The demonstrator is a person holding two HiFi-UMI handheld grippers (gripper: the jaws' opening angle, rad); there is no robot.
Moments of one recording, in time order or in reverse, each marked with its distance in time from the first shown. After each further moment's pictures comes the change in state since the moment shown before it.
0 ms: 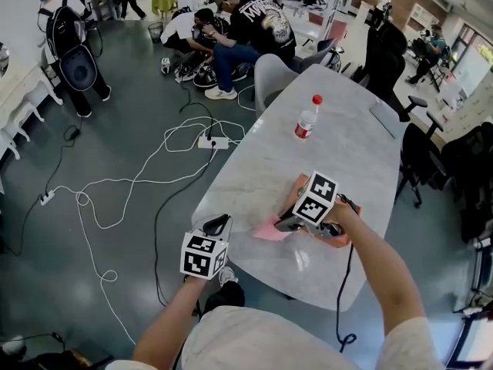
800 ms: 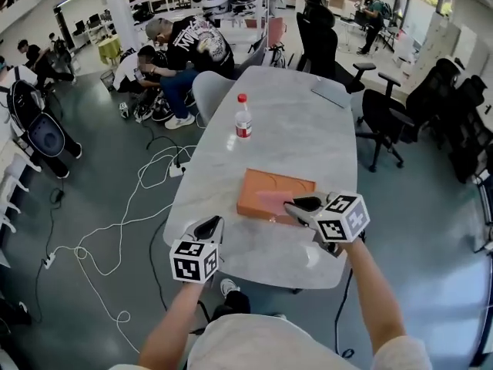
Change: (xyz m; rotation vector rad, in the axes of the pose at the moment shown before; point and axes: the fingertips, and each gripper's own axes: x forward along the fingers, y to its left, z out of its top) left arm 0.011 -0.110 0.043 0.104 -0.050 -0.127; right arm -0.154 0.032 -0.090 0.138 -0.790 -0.557
